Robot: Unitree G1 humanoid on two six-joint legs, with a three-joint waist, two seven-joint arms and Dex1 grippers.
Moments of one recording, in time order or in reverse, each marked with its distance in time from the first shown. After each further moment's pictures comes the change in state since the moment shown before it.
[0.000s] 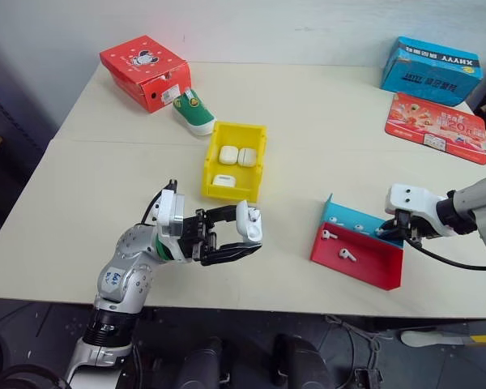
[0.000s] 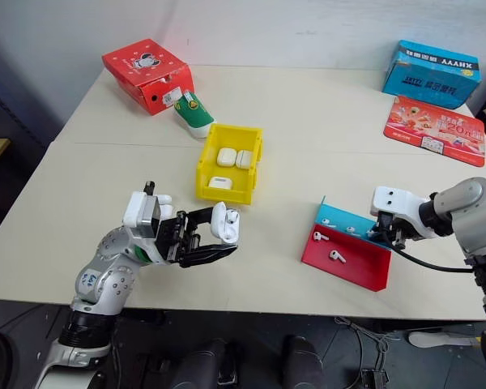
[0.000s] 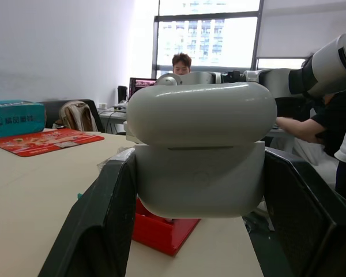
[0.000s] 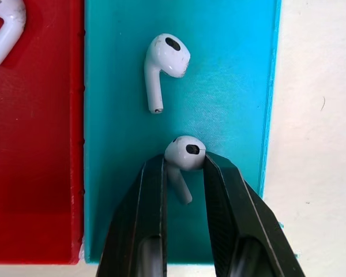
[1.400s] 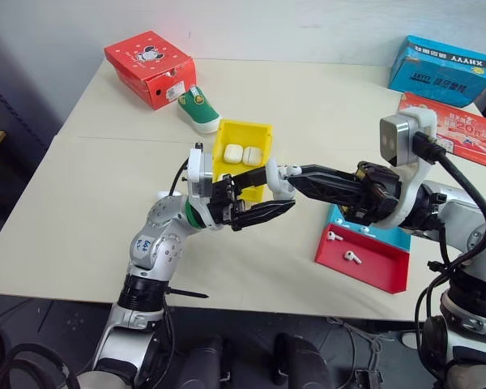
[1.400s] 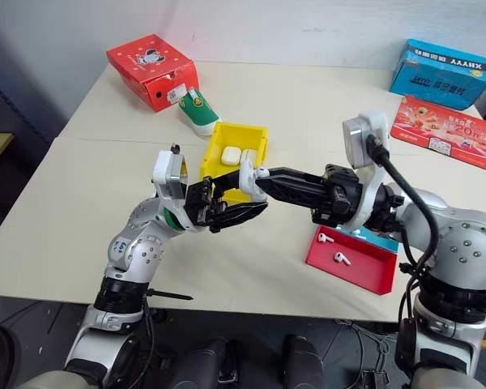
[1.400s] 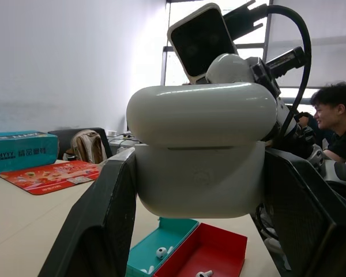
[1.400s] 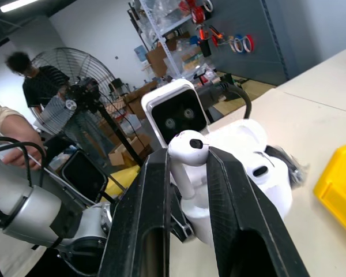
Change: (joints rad) left arm -0.235 -0.160 -0.019 0.126 0.025 0.055 0.102; right arm 0.044 0.493 -0.573 -0.747 1.390 0.889 -0.738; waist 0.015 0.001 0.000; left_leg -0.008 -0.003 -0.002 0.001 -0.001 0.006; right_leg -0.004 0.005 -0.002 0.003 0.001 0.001
